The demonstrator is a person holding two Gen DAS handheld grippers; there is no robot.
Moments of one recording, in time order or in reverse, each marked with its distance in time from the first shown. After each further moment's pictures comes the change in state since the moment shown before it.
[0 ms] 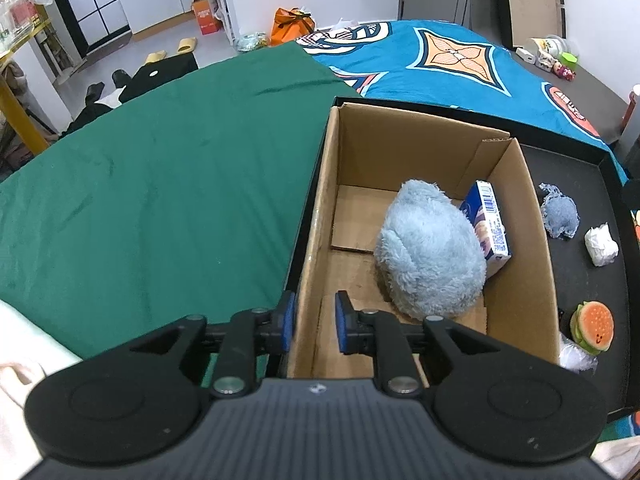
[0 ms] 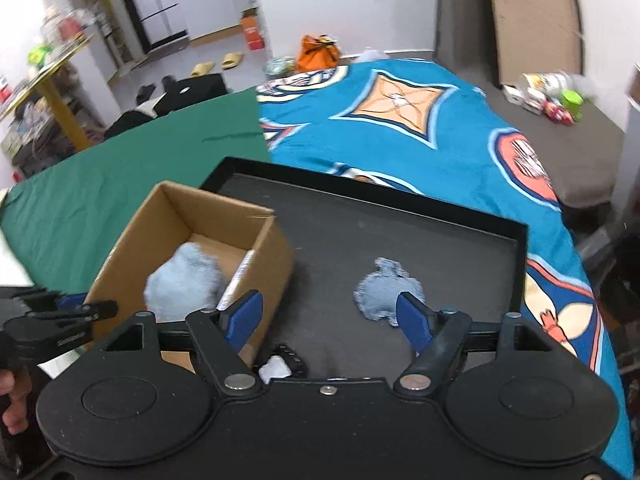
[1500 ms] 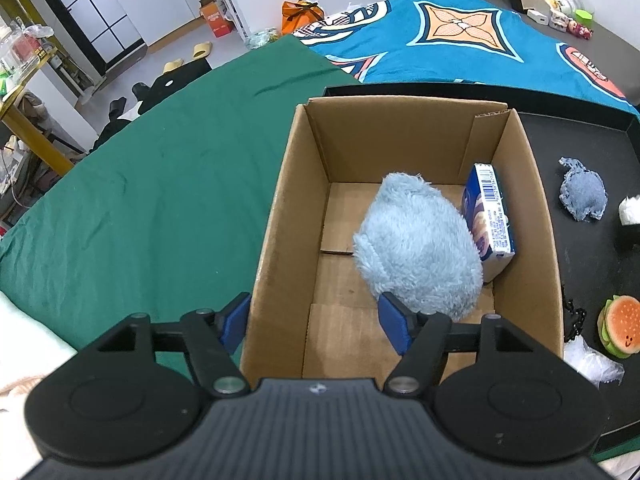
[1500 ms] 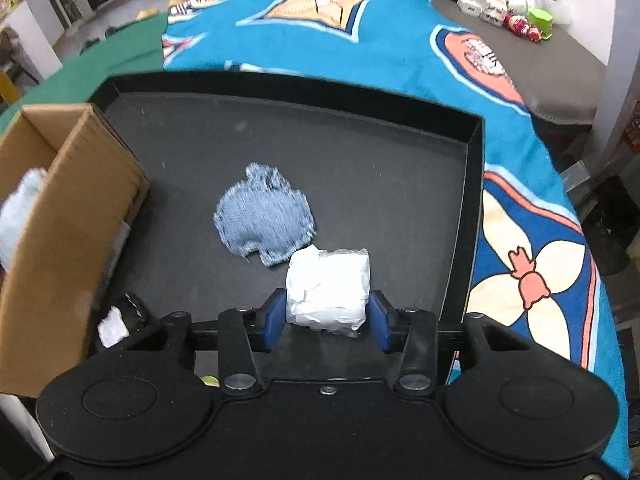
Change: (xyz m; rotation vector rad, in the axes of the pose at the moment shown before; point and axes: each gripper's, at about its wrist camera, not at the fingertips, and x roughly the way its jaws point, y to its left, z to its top) left arm 0.014 -0.050 0.008 0.087 0.039 0.161; right arm 0.087 -0.081 -0.048 0.048 0.181 -0.124
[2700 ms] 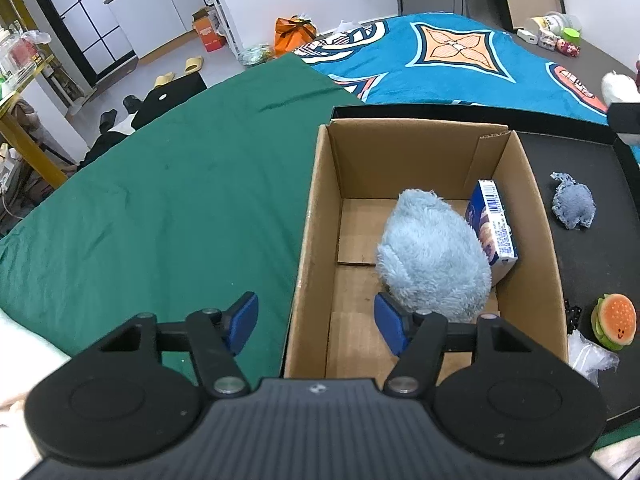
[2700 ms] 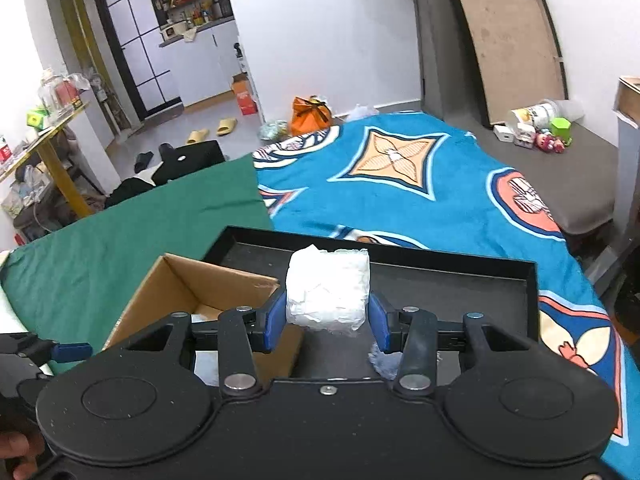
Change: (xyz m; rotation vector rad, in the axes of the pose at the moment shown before) left arm -0.012 0.030 -0.002 0.006 -0.056 -0.057; right arm -0.099 0.062 0.031 0.064 -0.376 0.141
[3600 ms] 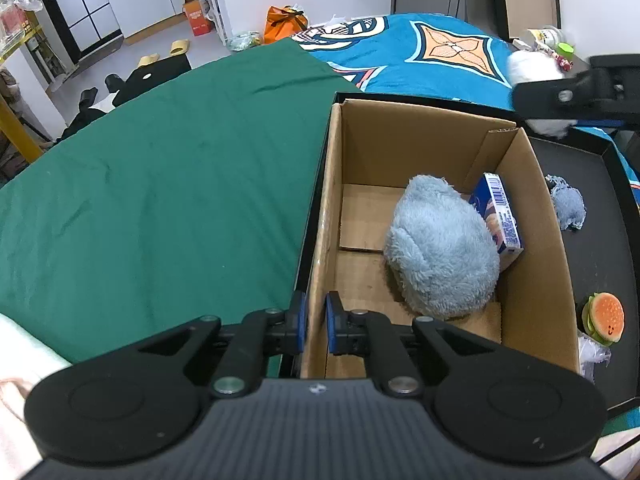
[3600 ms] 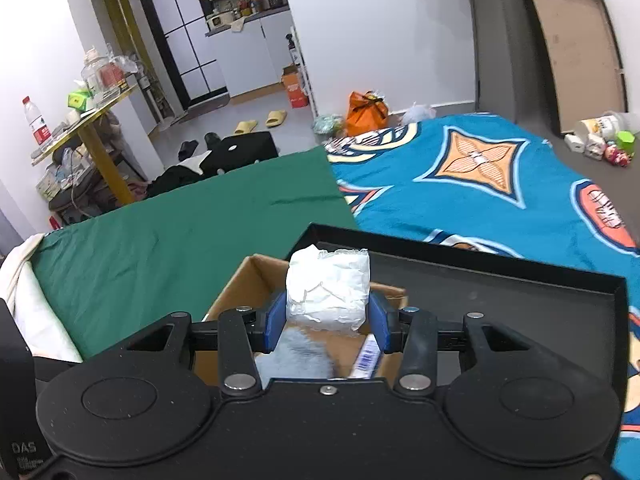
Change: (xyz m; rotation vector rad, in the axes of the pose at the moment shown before) left arm 0.019 0.027 -0.010 -0.061 0.016 -0.107; right arm 0.025 0.073 0.004 -0.052 0.003 0.120
